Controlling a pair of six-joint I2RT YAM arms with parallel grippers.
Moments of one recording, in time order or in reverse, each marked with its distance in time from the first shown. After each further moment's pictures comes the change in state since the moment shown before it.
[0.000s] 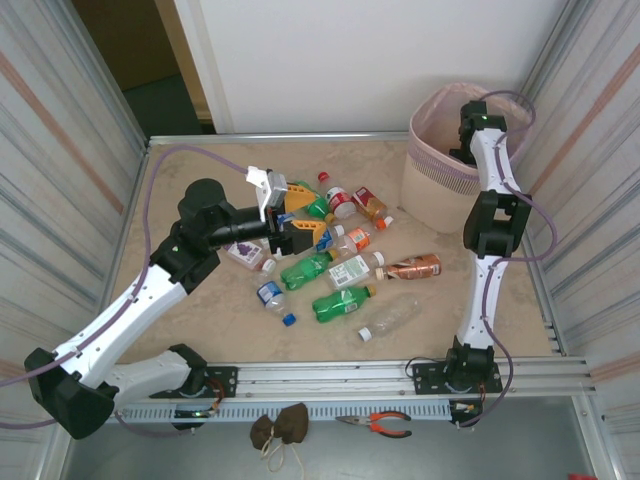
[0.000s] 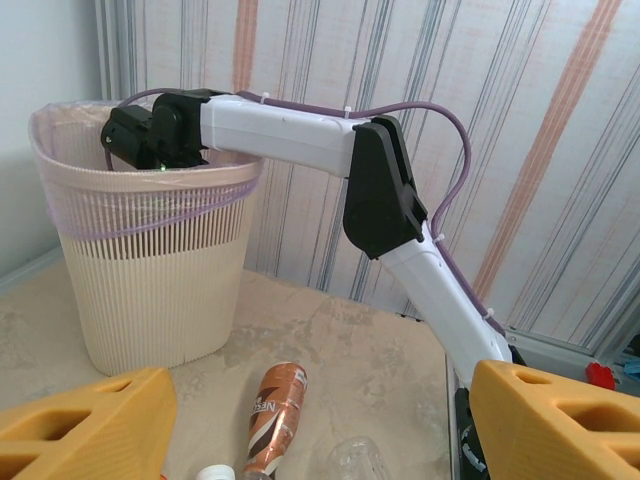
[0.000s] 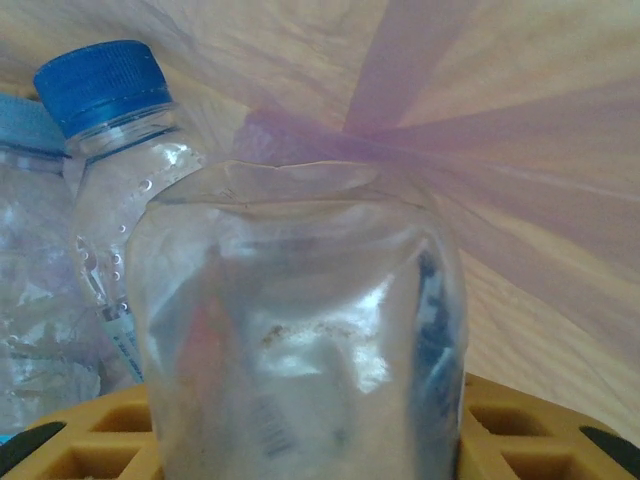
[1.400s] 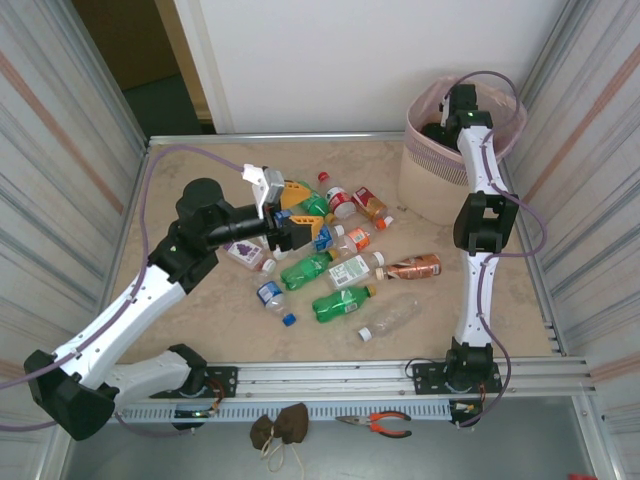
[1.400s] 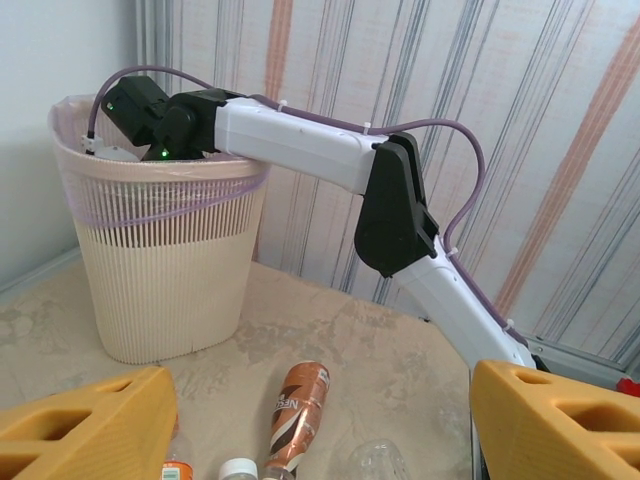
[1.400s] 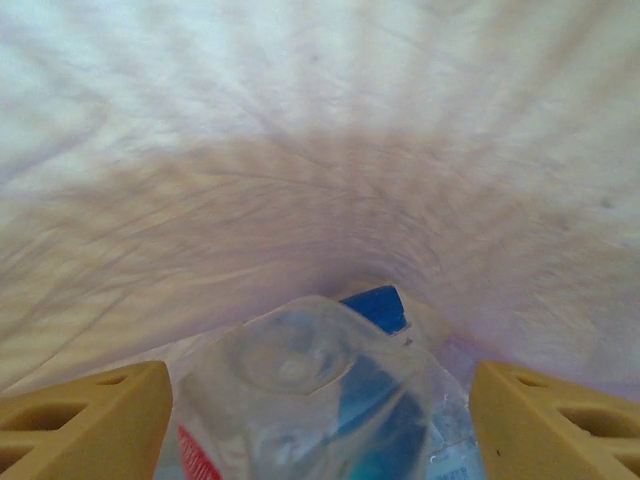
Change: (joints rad) left arm 0.018 -0.007 0.000 -0.013 -0.048 -0.003; right arm 0.065 0.074 0.148 0.278 -0.212 -0.048
